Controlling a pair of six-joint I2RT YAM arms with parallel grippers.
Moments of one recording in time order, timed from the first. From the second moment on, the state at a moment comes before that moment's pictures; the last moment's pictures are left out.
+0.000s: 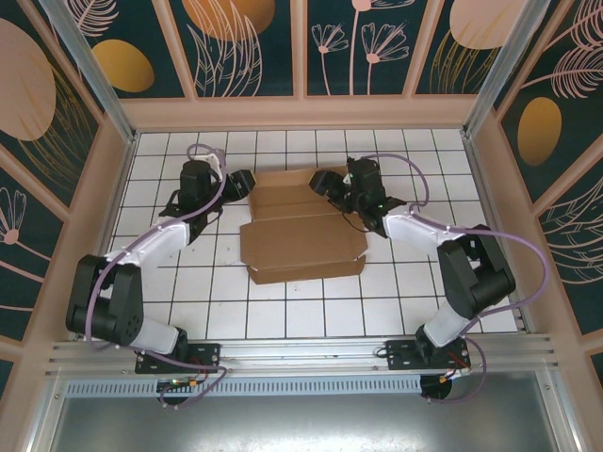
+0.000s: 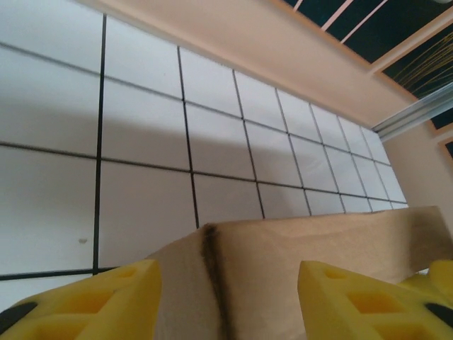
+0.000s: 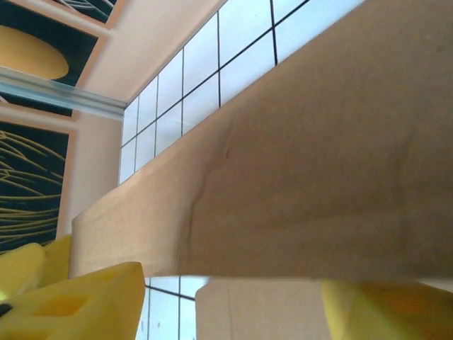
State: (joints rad) left arm -0.26 1.45 0.88 0.14 0.26 -0.60; right arm 0.52 1.60 0.96 0.16 -0.24 0.95
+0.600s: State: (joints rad) left arm -0.29 1.15 0.88 -0.11 0.13 -0.51; right arm 0.79 1.43 1.09 -0.01 0.14 -0.18
